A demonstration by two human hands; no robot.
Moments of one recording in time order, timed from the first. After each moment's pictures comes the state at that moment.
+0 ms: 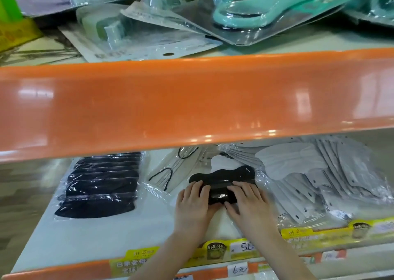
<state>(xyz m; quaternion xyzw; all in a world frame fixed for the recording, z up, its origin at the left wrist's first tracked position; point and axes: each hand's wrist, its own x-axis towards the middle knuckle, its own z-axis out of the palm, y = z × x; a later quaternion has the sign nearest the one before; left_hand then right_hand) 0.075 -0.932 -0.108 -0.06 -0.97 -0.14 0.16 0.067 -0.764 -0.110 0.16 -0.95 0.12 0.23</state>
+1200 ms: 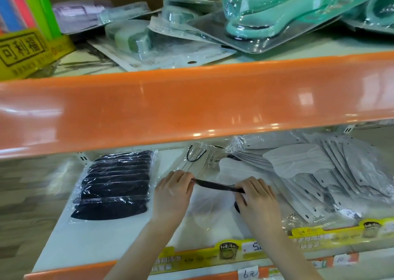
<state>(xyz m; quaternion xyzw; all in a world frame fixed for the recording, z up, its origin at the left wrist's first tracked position) 0.072 -1.000 -0.058 -0.10 -0.93 -0.16 0.32 0.068 -0.788 -0.082 0.15 -0.91 0.21 0.33</state>
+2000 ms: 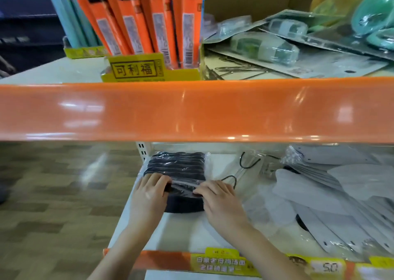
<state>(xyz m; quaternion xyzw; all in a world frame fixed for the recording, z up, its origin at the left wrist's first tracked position) 0.124 -1.182 -0.062 -0.01 -0.92 -0.08 0.38 0.076 -0.984 -0.079 0.38 -0.86 0.27 0.21</state>
